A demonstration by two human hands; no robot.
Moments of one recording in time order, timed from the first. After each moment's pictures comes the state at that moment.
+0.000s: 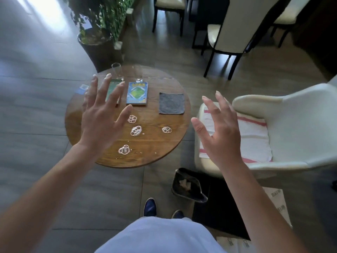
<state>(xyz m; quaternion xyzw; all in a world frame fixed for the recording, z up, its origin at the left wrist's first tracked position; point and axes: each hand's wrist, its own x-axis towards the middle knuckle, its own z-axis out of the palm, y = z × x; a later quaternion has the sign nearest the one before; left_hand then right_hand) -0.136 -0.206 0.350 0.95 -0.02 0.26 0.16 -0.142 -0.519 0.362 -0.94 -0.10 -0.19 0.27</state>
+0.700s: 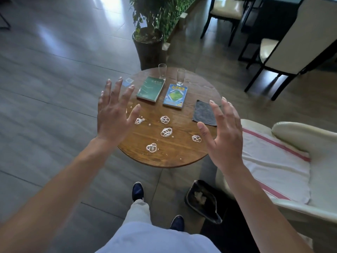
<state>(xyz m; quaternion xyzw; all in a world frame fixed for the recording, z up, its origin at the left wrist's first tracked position) -0.151 -0.123 0.325 0.95 0.12 0.26 0.10 -0.095 -0.435 0.334 -0.92 -0.22 -0.19 0.28</state>
